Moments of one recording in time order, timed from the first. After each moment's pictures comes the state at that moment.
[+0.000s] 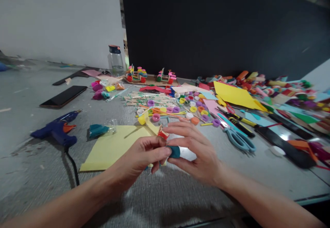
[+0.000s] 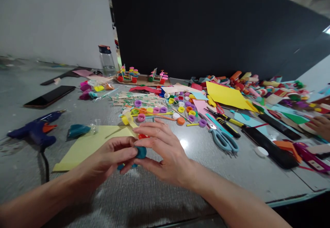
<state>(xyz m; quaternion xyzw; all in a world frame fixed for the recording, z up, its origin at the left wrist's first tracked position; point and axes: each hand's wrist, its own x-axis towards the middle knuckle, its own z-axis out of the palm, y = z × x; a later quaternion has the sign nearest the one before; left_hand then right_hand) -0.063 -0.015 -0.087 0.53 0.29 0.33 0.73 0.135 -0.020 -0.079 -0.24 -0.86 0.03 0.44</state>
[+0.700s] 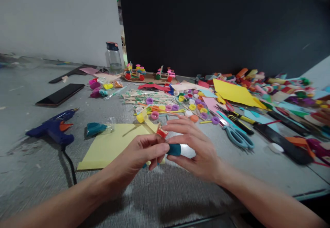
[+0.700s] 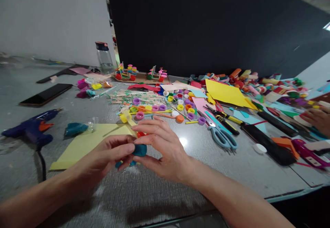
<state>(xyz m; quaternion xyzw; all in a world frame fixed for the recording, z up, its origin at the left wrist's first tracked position) -0.062 -0.015 -0.085 0.55 0.31 0.33 0.70 0.137 -0.019 -0.080 -0.24 -0.86 0.02 0.45</state>
